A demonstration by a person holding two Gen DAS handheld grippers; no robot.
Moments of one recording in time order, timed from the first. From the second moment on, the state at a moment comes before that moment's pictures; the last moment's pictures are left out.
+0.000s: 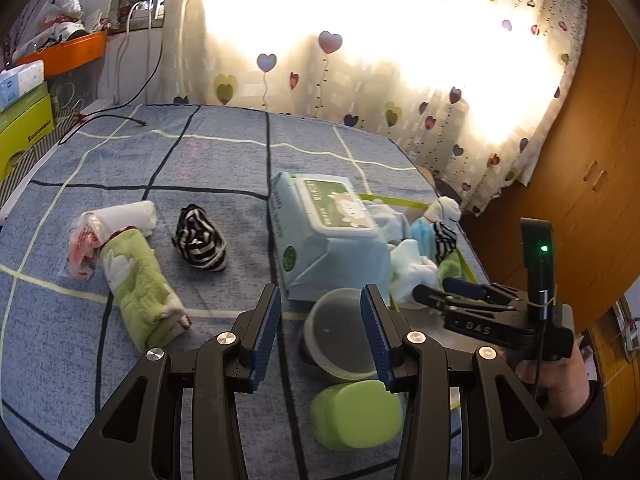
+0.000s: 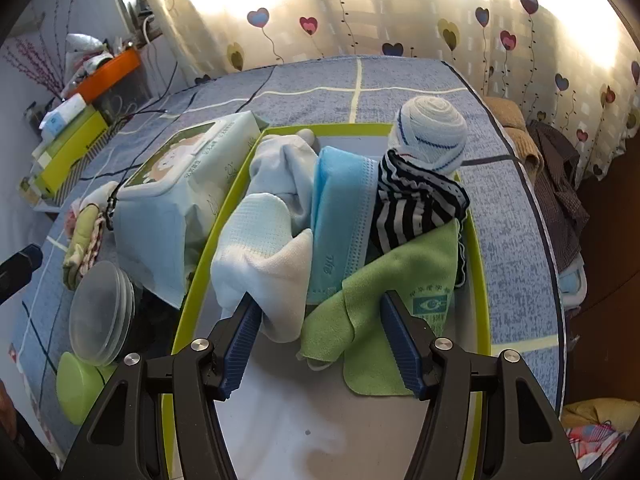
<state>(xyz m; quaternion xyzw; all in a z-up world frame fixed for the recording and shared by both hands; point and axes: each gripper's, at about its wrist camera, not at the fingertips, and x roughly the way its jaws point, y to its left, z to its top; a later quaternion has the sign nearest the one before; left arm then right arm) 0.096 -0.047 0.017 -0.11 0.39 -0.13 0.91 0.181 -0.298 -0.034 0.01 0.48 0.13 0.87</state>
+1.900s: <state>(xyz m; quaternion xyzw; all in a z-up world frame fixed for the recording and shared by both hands) 0.027 0.050 0.008 -0.10 0.36 -0.04 0.93 0.071 -0.202 0.067 -0.07 0.36 0.24 0.90</state>
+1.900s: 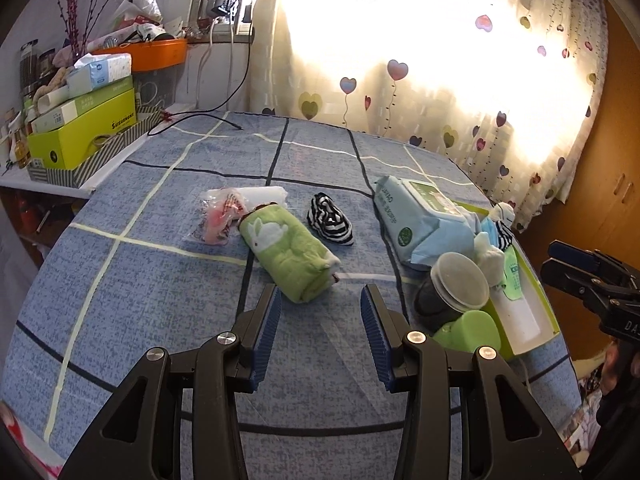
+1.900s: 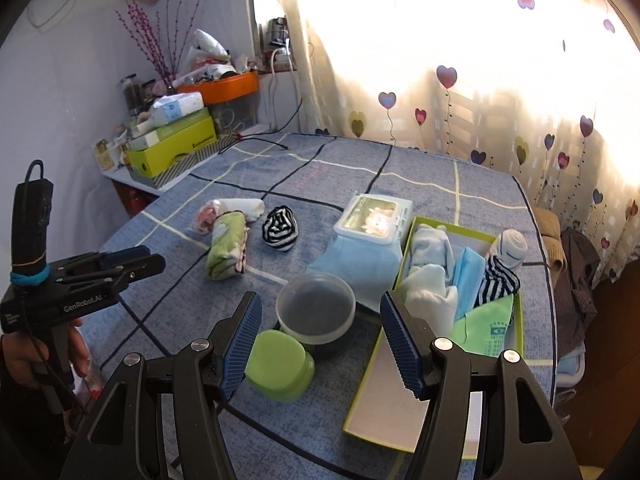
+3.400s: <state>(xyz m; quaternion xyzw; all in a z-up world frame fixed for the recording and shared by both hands) 0.089 0.120 -0.033 -0.22 0.35 -0.05 0.91 0.243 -0.030 -0.004 -0.17 0.52 0.30 0.78</state>
